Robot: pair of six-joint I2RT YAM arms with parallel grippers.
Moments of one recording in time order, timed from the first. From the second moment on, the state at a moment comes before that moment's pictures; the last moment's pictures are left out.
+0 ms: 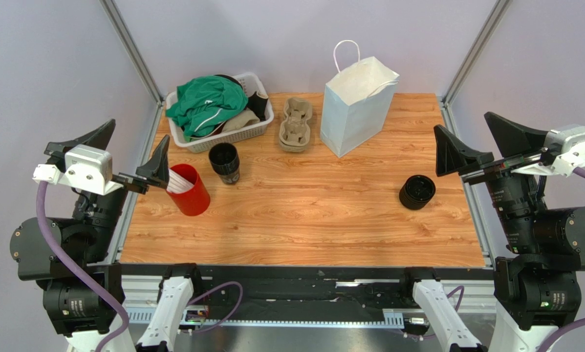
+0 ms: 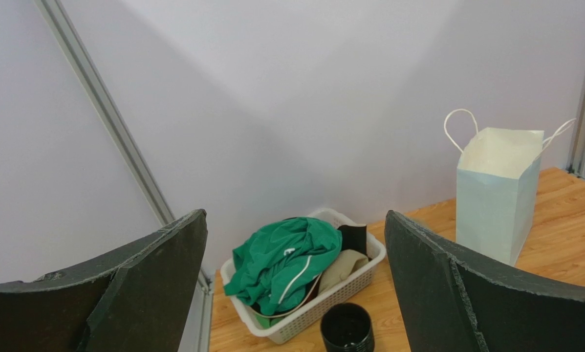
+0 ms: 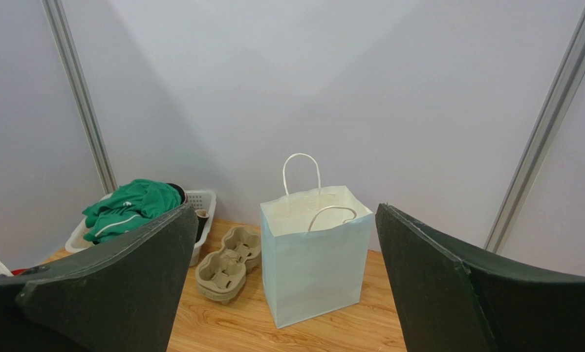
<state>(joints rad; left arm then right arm) 0.09 0.65 1.59 -0.58 0.33 0.12 0.01 0.70 1.61 -0.53 -0.26 0.09</state>
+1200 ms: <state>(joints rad) 0.09 0.65 1.49 -0.63 0.36 0.21 0.01 0.90 1.61 -0.53 -0.50 -0.02</state>
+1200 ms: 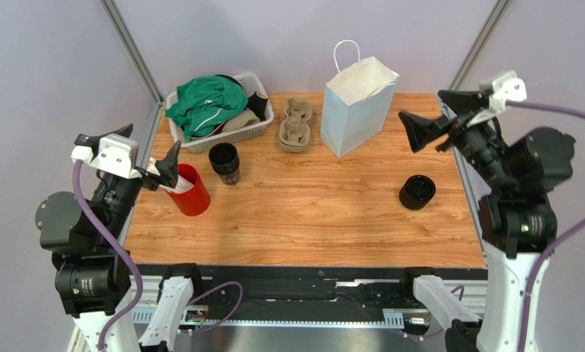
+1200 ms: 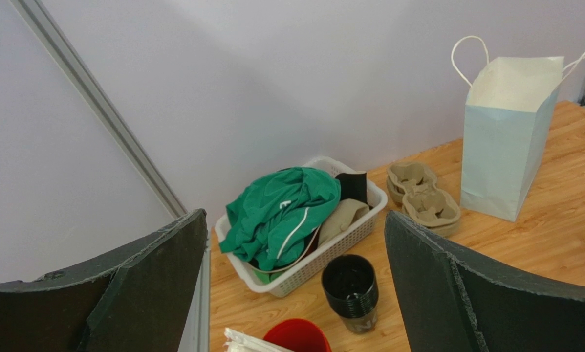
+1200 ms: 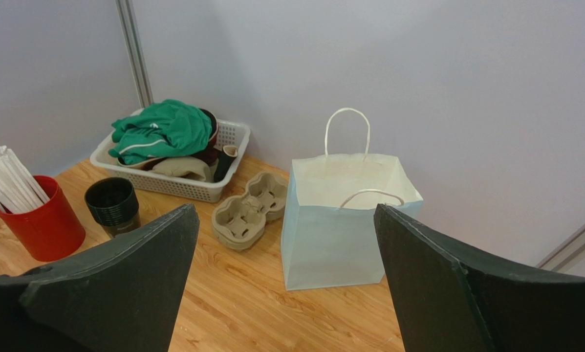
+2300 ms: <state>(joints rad) 0.10 0.59 1.28 -0.73 0.42 0.23 0.11 1.48 1.66 -0.45 -0.17 -0.43</state>
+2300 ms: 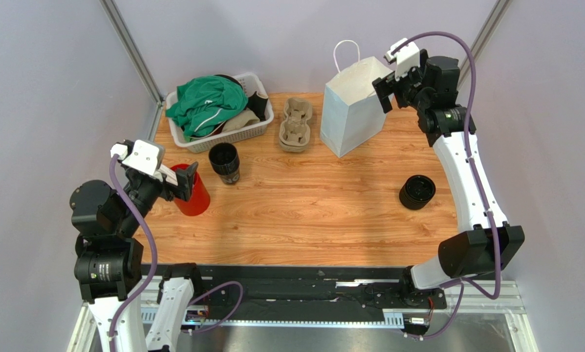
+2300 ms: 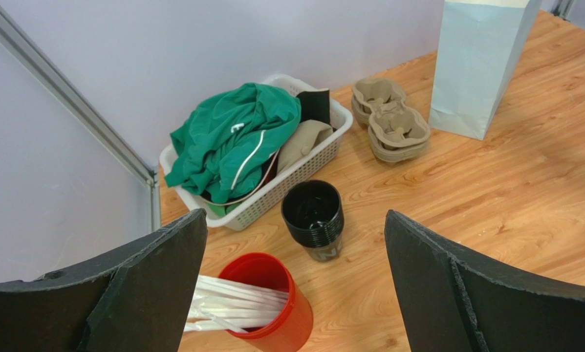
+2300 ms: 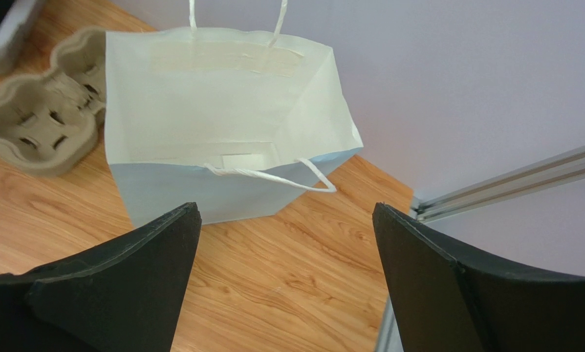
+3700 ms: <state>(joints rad) 0.15 0.61 1.24 -0.73 0.53 0.19 0.24 1.37 1.44 -0.31 -0.06 -0.82</state>
